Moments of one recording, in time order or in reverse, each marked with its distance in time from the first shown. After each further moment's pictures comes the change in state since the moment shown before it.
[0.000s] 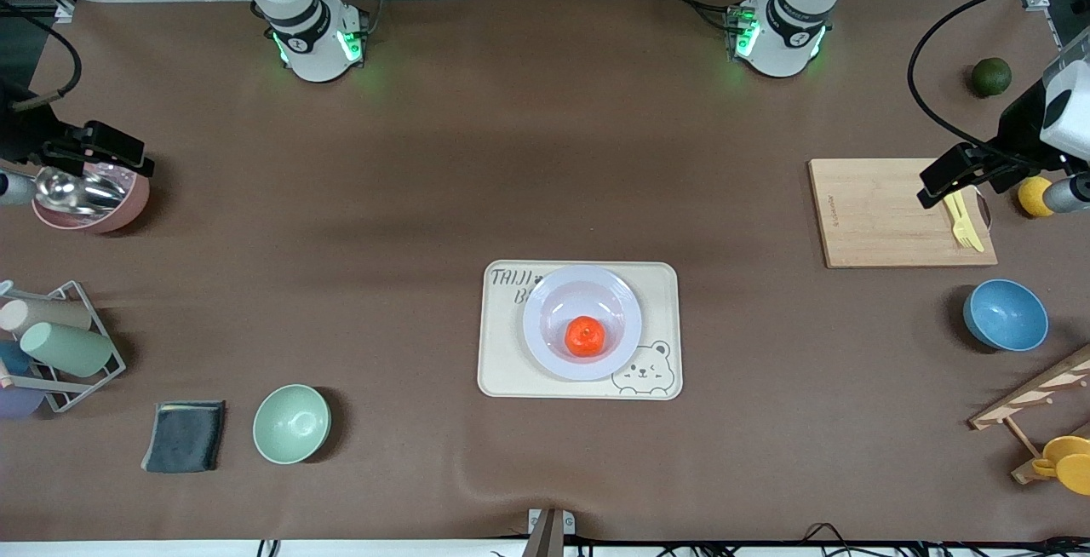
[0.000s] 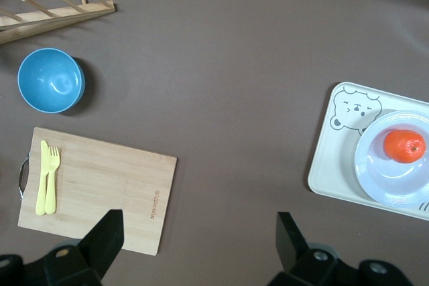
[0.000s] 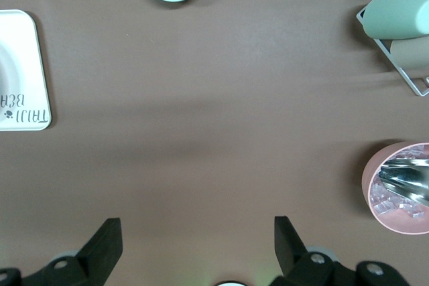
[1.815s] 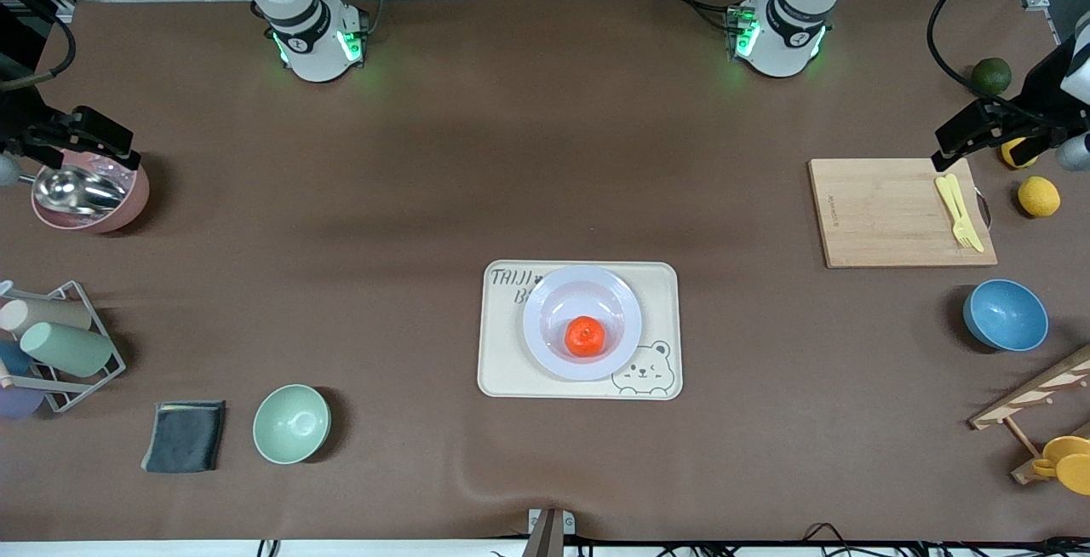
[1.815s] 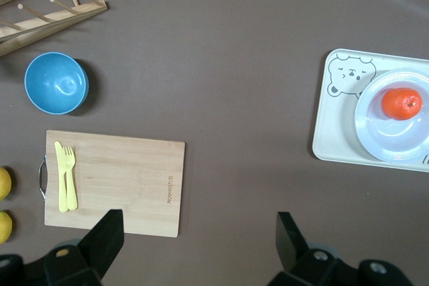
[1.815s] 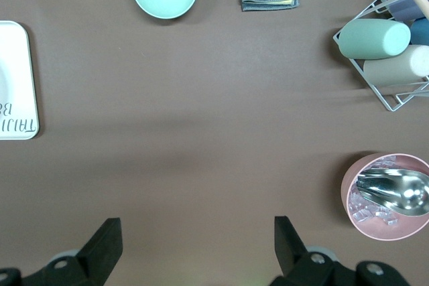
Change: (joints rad) left arm 0.020 -0.041 -0.003 0.034 -0.016 -0.104 0.140; right arm 0.008 -0.025 0.012 0.003 -0.056 0.023 0.000
